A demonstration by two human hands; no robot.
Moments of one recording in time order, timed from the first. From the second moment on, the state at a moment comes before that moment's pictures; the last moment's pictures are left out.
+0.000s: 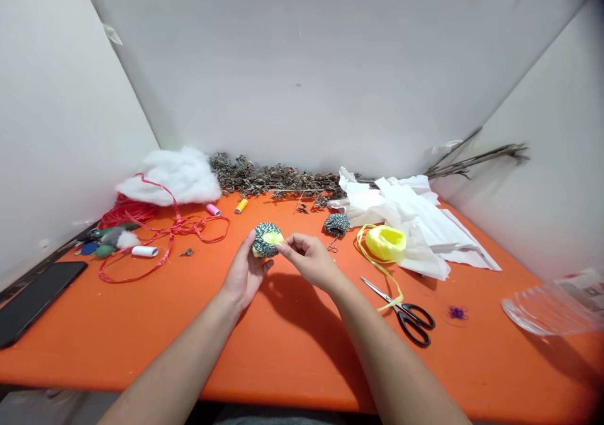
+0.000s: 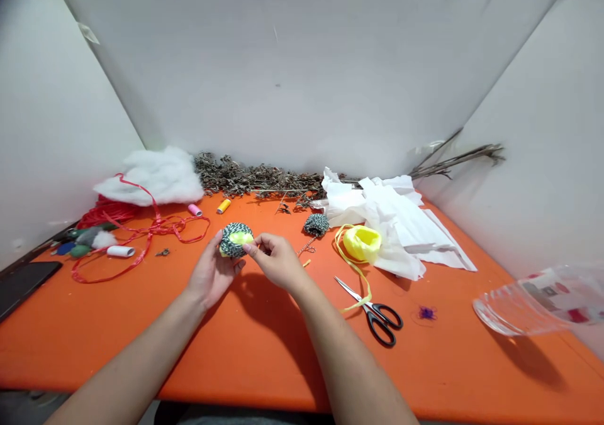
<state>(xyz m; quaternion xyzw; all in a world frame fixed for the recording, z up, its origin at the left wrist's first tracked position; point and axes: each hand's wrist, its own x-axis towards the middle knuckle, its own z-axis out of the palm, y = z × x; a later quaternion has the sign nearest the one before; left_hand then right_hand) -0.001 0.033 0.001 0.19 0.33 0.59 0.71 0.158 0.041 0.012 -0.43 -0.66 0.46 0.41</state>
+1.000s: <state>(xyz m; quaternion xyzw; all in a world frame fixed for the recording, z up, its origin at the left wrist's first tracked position) 0.000 0.032 -0.007 0.24 0.39 0.55 0.70 0.161 0.040 0.022 -0.43 -0.62 0.53 0.39</state>
